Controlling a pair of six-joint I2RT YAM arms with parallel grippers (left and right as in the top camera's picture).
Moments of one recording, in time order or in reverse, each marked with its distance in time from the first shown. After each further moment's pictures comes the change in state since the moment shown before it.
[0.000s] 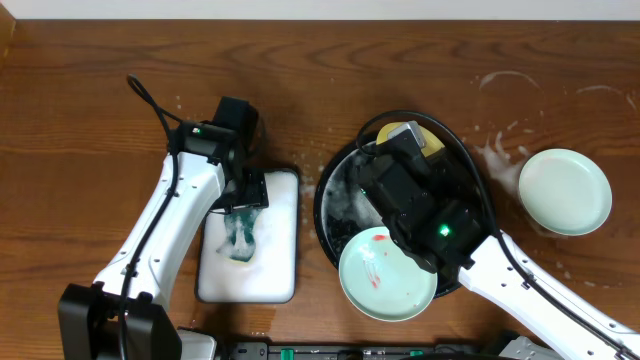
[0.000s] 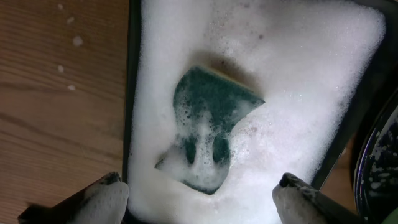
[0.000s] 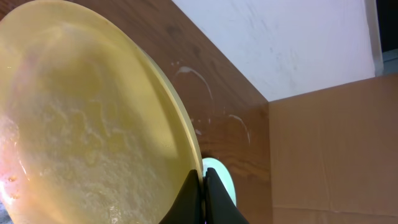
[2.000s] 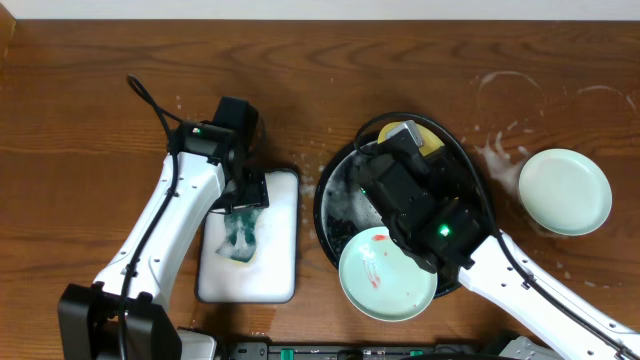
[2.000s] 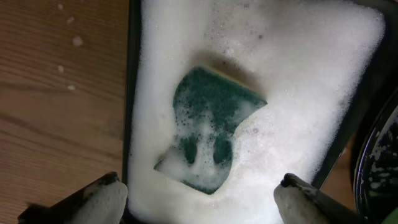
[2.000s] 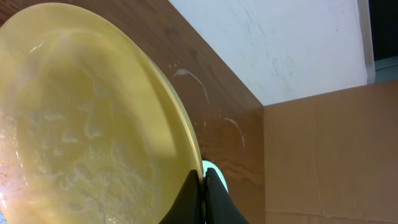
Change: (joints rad) left arm 0.000 0.000 0.000 0.000 0.000 0.000; right arm 0.000 0.000 0.000 0.018 0.006 -0.047
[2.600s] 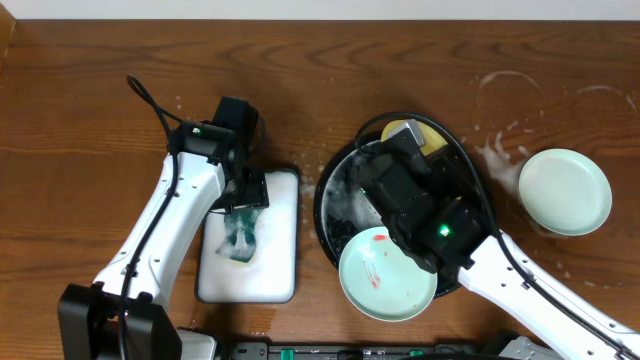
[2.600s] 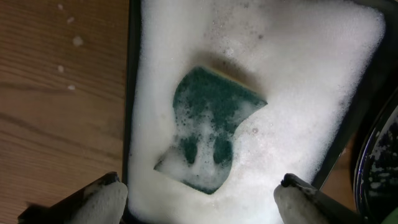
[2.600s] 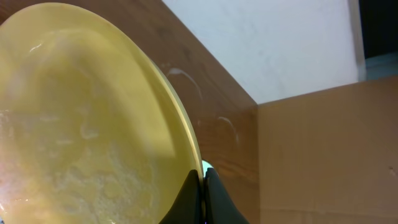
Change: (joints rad) left arm 0.000 0.000 0.000 0.000 0.000 0.000; right arm 0.001 0.000 0.000 0.000 0.050 0.000
